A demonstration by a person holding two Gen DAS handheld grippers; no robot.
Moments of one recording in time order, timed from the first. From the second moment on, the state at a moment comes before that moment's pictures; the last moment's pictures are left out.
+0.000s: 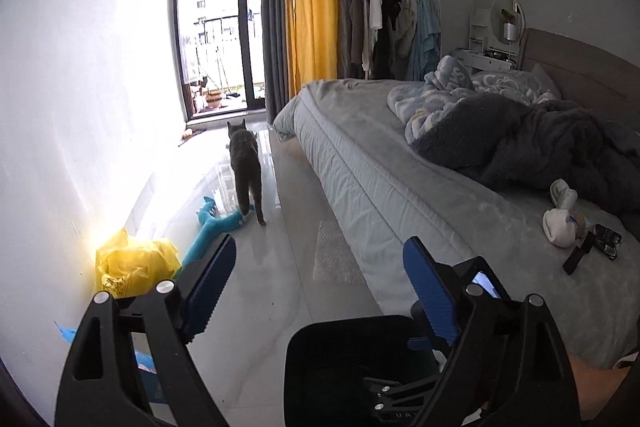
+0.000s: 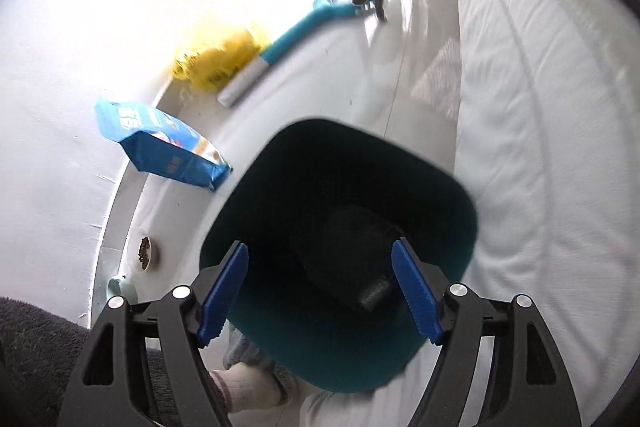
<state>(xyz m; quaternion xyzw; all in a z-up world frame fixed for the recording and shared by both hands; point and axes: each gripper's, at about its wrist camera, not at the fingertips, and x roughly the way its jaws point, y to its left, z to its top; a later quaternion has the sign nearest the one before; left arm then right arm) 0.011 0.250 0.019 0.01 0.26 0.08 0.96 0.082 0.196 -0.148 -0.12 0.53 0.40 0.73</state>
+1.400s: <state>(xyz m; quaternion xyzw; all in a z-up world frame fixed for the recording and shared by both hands) 0.078 0.091 -0.006 -0.01 0.31 -0.11 0.94 0.133 -0.068 -0.042 -0.05 0.37 0.29 0.88</state>
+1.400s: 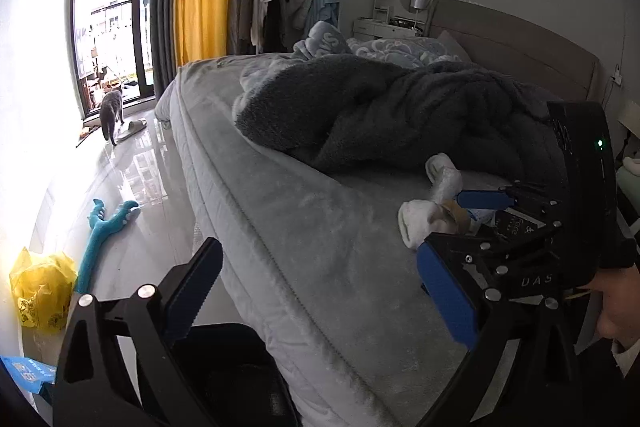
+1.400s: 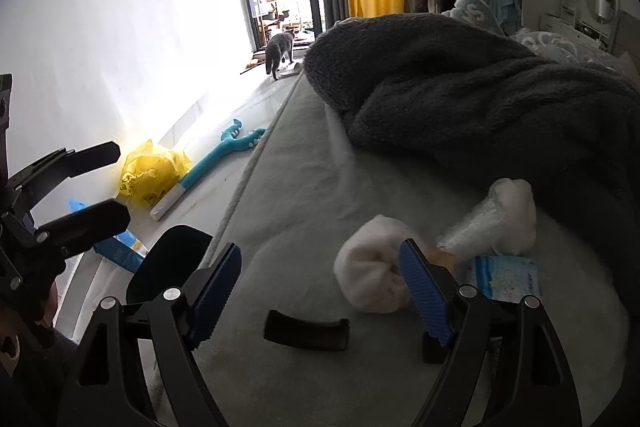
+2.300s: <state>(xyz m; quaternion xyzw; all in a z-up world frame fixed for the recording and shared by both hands) 0.104 0.014 -0.054 0.00 0.37 -0.19 0.91 0.141 -0.133 -0.089 -0.02 0.43 0.27 0.86</state>
